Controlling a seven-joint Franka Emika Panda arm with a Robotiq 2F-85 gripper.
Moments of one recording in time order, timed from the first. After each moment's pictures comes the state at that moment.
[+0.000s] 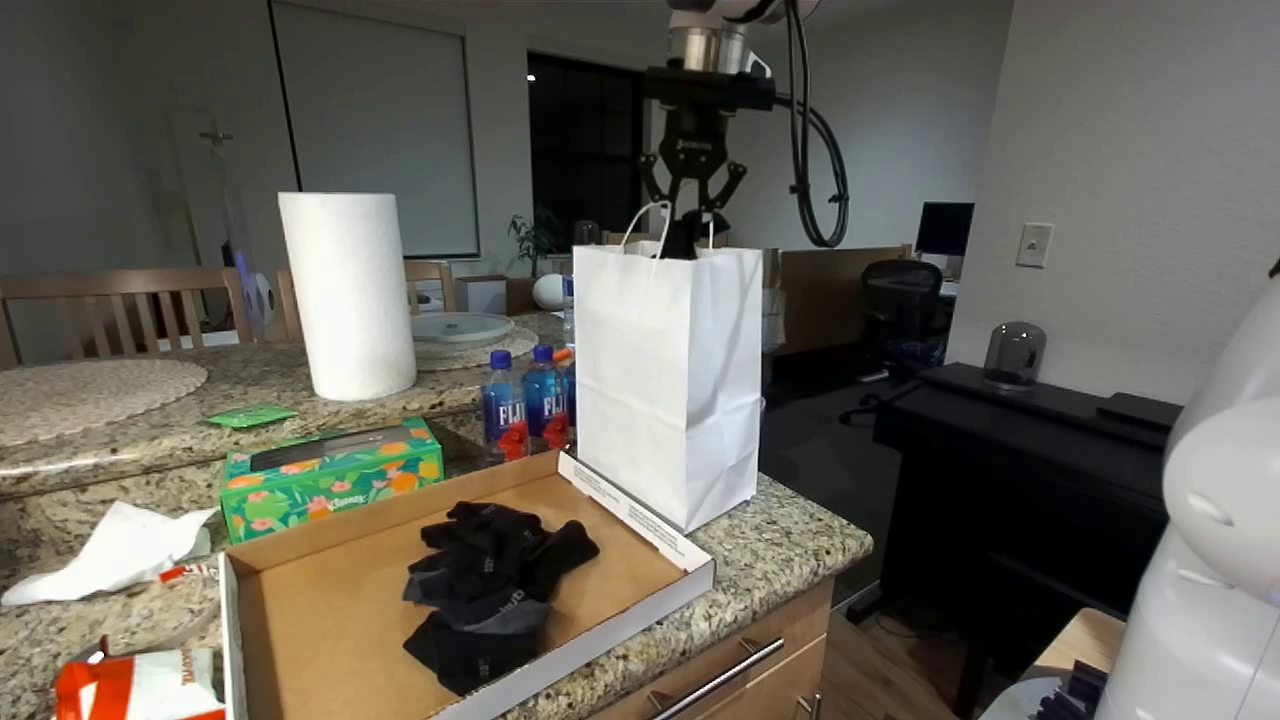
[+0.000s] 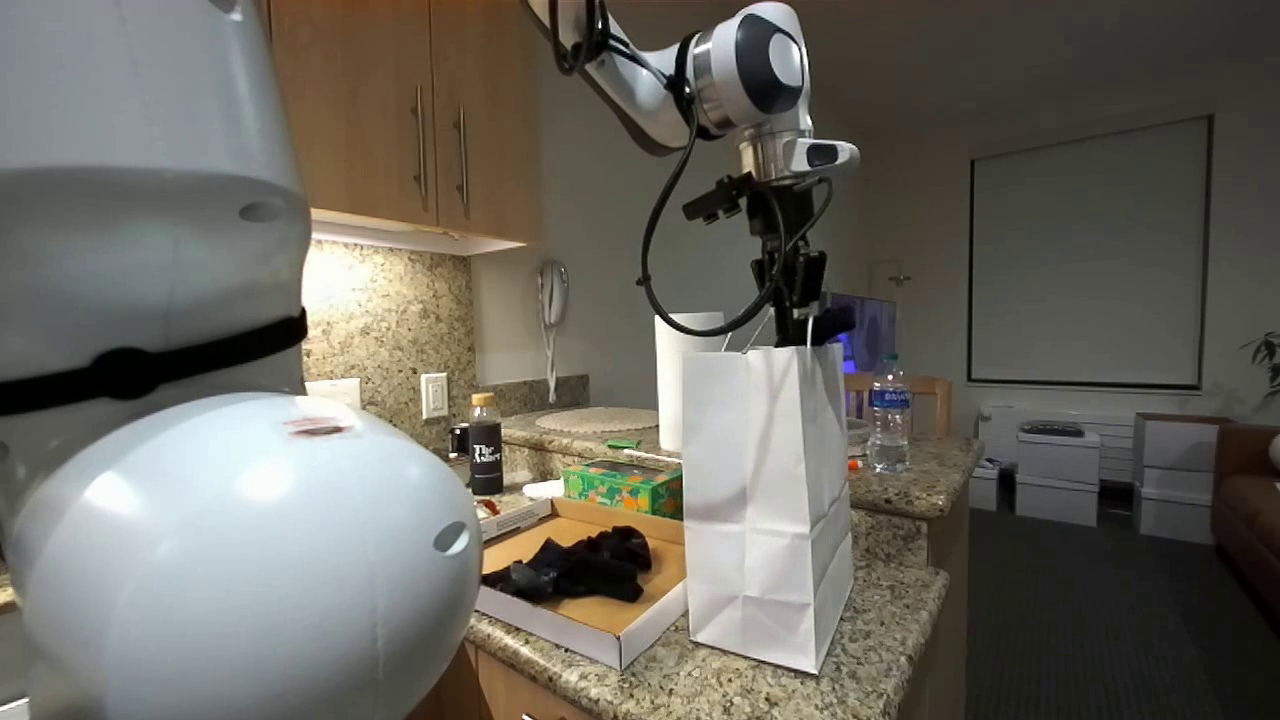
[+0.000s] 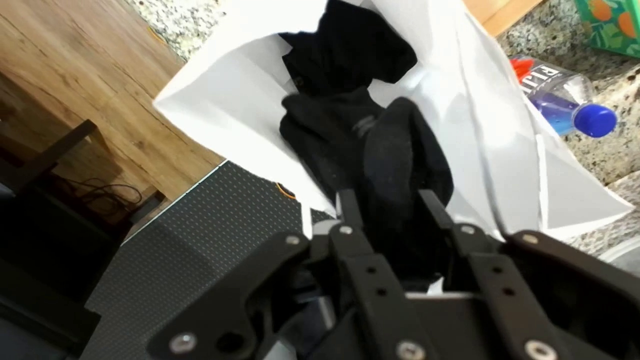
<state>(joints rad) -0.02 -0.17 -0.02 -1.93 -0.03 1.94 0.69</state>
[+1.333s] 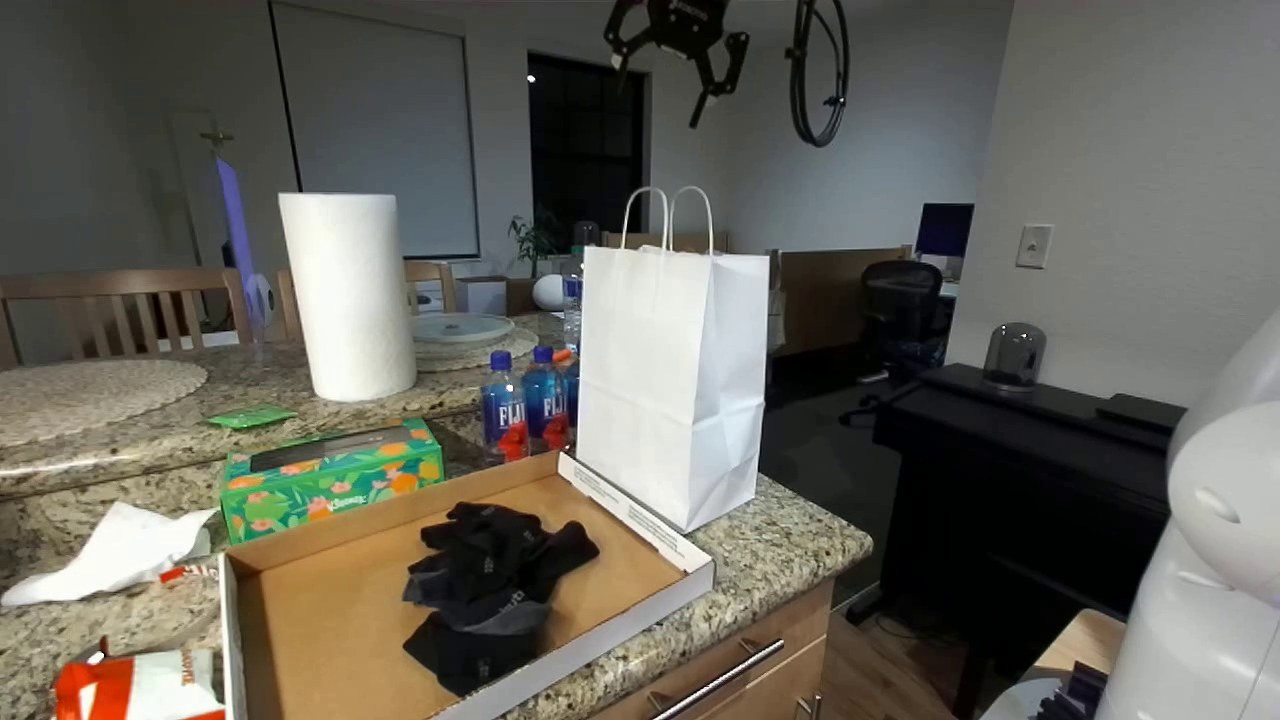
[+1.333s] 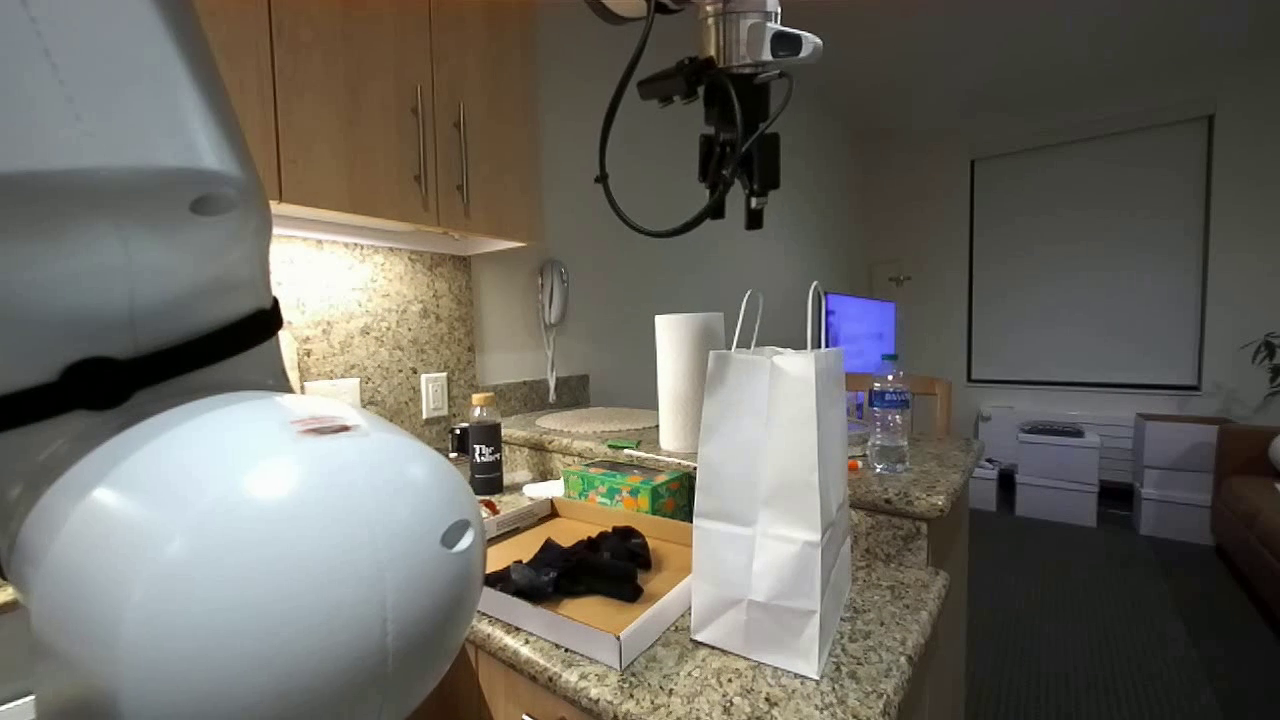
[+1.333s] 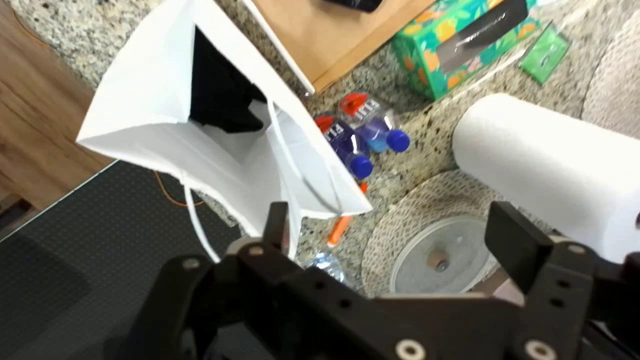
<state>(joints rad) 0.00 -0.29 -0.01 -1.78 0.20 1.80 0.57</state>
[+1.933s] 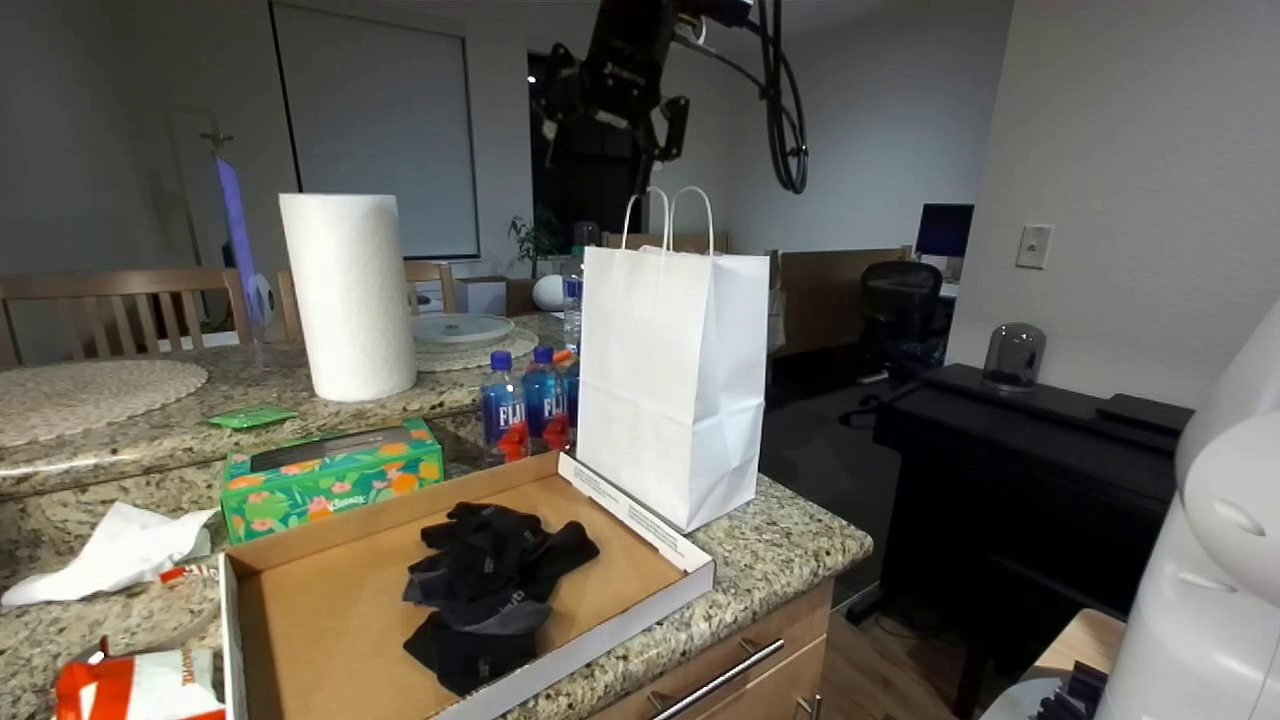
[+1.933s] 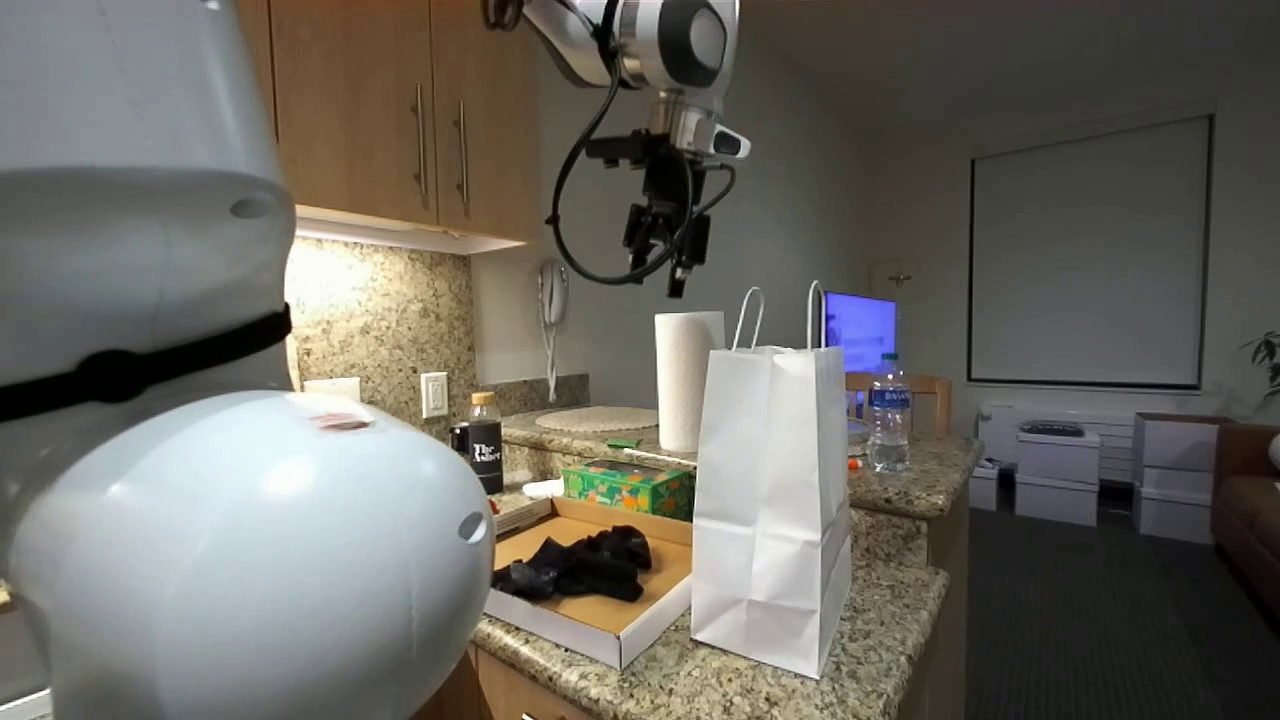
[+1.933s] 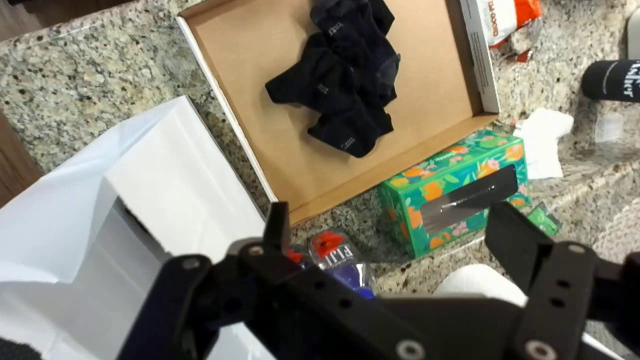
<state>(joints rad) 0.05 -0.22 0.08 -1.85 0.29 1.71 0.46</state>
